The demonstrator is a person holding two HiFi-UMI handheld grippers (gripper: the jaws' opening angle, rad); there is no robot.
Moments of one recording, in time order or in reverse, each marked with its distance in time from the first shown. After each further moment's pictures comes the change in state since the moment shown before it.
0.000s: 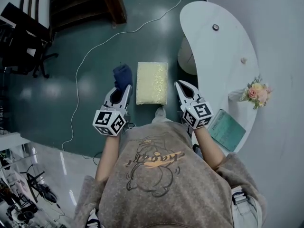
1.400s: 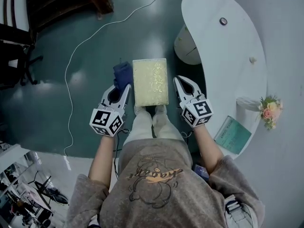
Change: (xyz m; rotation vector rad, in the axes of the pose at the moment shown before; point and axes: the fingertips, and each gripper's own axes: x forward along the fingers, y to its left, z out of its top) left arm 0.105 0.087 -0.036 0.017 0.178 -0.137; right arm 0.110 -0.055 -0.031 0.050 0.071 -0.107
